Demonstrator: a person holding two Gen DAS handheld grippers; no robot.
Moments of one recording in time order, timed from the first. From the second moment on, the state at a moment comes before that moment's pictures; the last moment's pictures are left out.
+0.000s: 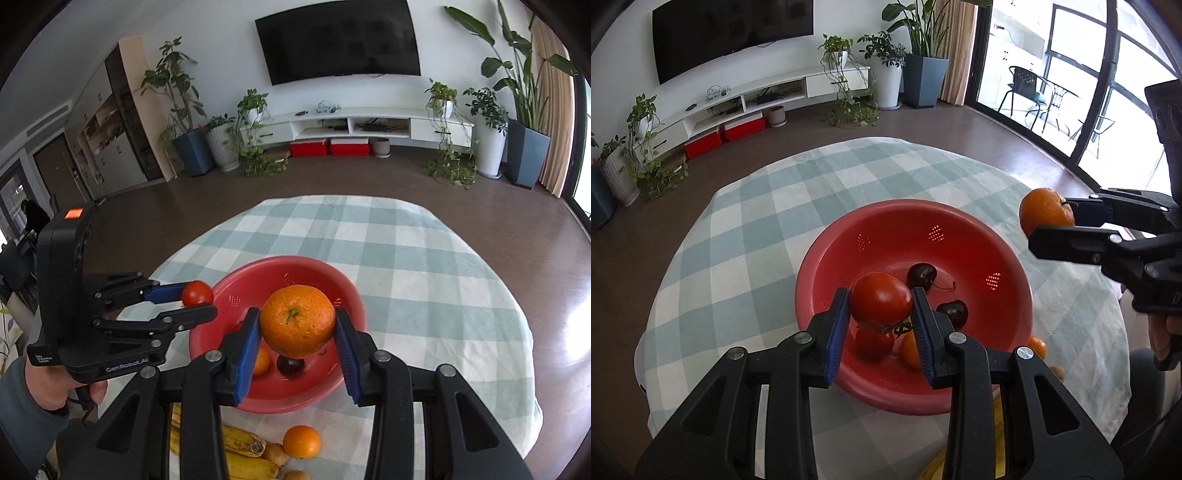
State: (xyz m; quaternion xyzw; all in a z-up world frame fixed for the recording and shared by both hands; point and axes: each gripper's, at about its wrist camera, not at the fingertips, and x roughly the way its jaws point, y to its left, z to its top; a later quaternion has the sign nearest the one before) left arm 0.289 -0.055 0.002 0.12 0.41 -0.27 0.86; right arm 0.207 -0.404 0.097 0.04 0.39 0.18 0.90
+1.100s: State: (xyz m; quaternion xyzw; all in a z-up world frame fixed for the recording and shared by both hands) left arm 0.301 -0.080 -0.051 0.16 0.43 -0.26 0.85; right arm 0.236 -0.371 0.020 -0.04 0.46 0.15 0.87
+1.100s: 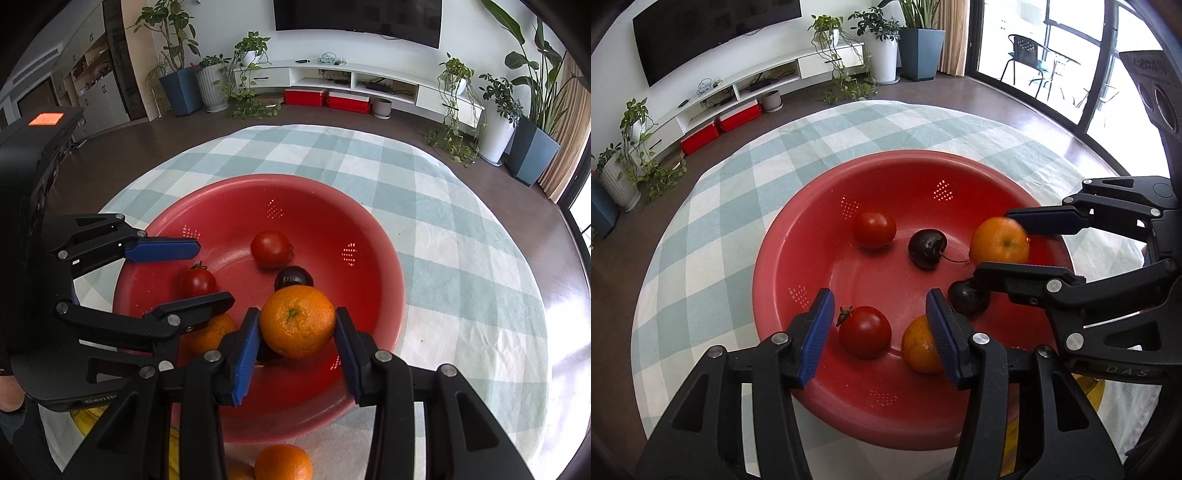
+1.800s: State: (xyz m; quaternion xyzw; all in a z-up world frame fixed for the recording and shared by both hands) left arm 0.102 0.003 -0.012 0.05 0.33 -0.26 0.90; right arm 0.069 -0.409 0.075 0.07 0.34 0.17 0.92
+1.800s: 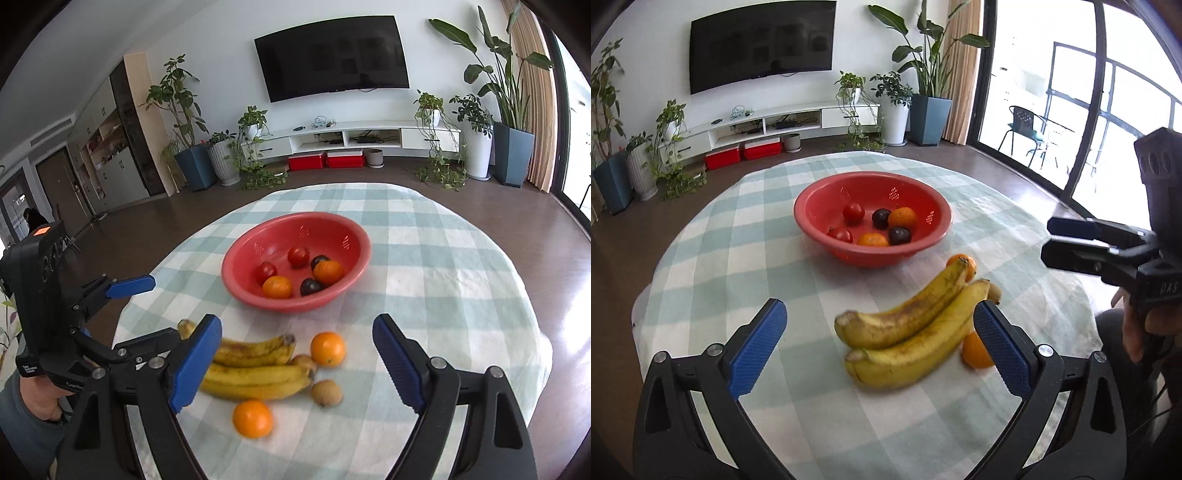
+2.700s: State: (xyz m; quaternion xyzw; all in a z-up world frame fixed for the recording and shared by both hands) left arm 0.022 0.014 -0.068 0.02 0.38 -0.23 0.90; right arm 0.048 -0.341 -0.011 -0.01 0.44 0.15 0.89
